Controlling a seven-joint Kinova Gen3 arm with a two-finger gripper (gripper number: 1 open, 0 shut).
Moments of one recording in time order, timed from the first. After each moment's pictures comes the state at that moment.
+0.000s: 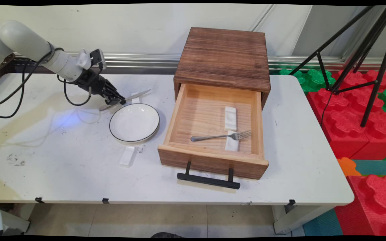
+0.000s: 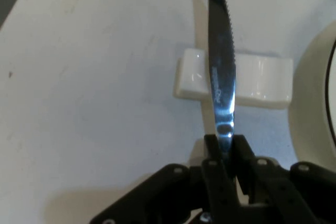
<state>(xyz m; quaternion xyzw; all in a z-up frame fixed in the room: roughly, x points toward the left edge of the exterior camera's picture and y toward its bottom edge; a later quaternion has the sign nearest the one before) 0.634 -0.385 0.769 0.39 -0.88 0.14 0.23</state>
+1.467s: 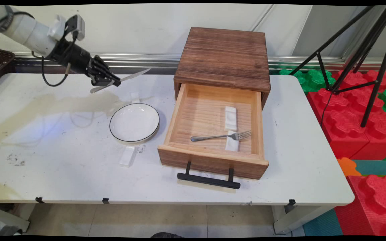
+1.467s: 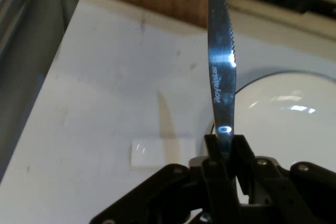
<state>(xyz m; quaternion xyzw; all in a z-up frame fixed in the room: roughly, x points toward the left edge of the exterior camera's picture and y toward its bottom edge) 0.610 -0.339 0.892 0.32 -0.89 0.16 0.29</state>
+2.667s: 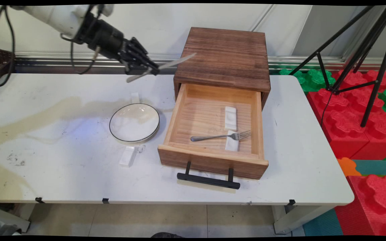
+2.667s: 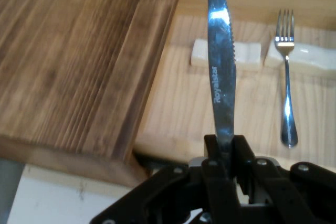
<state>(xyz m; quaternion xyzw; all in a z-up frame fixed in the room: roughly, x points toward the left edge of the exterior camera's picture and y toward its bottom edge) 0.483 -0.358 0.957 0.22 -0.89 0.17 0.36</state>
